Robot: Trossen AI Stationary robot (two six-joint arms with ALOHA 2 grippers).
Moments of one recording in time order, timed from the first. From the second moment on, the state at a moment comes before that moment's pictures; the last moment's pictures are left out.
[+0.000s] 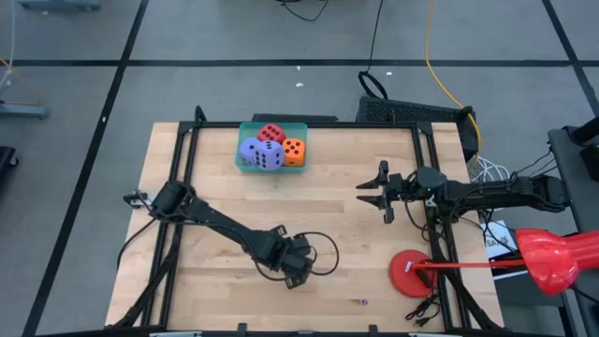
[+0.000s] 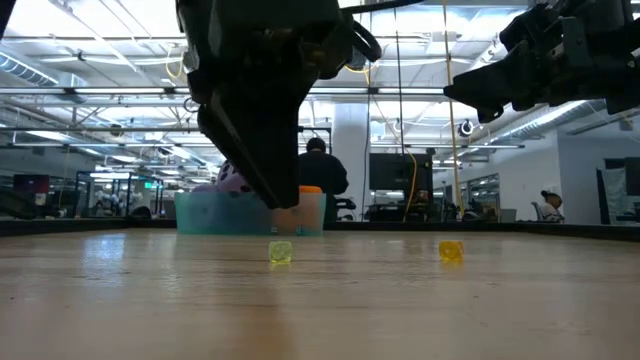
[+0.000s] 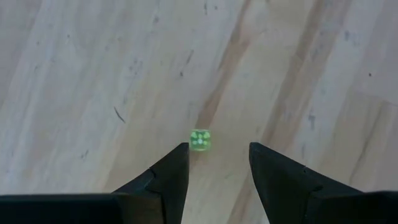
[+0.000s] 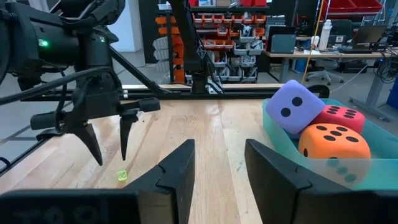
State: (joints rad) left arm -0.41 2.06 1.55 -0.76 -0.21 -0.75; right arm -0.15 0.73 0.15 0.57 -0.18 0.01
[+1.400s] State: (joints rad) left arm -0.39 2.06 1.51 -0.76 -0.21 -0.77; right arm -0.15 0.73 0.15 0.57 -0.18 0.01
